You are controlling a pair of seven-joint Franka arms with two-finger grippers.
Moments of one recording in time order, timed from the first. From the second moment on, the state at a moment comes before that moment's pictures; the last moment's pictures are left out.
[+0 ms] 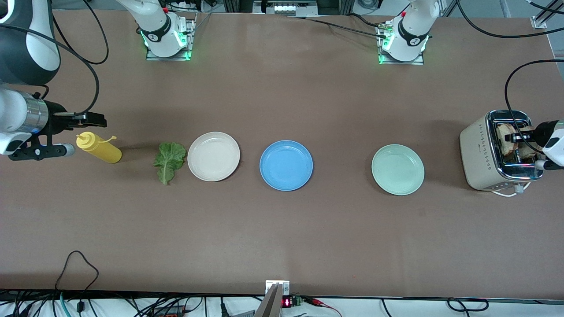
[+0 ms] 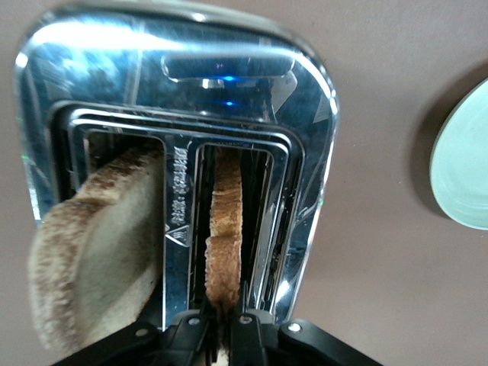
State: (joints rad) left arm 0.34 0.34 0.04 -1.71 0.05 1.74 0.23; right arm 0.02 0.25 -0.01 -1.50 0.00 1.45 -0.09
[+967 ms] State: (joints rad) left arm 0.29 0.33 -0.32 -1.42 -0.17 1.36 0.11; right arm 0.11 0.22 0.00 -2.10 0.00 2.29 -0.01
